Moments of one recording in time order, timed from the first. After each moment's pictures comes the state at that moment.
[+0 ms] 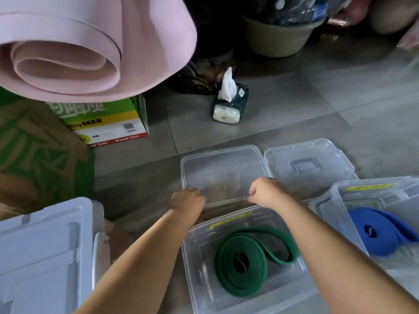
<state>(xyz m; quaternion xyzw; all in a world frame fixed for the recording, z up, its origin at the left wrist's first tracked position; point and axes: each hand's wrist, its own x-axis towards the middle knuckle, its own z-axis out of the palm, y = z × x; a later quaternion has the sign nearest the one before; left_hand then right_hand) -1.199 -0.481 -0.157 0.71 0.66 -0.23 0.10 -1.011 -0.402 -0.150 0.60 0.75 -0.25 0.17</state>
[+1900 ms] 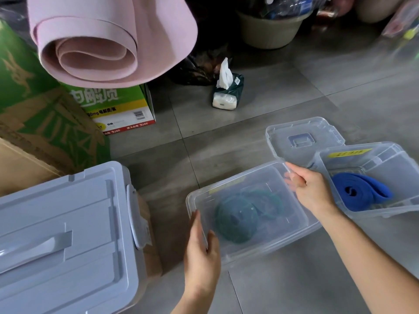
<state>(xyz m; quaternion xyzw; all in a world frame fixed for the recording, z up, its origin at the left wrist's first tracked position) -1.118 -0.674 -0.124 0.31 0.74 0.45 0.38 -0.918 -0.501 -0.120 0.65 0.59 -0.40 -0.27</state>
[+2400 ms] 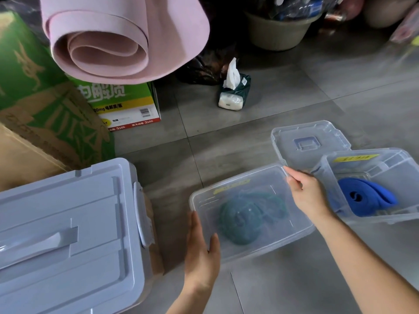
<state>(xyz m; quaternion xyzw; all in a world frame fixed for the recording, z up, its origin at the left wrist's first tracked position) -1.130 -0.675 -0.140 0.36 0.78 0.34 0.38 -0.929 -0.500 -0.135 0.64 0.67 -0.28 -0.24</state>
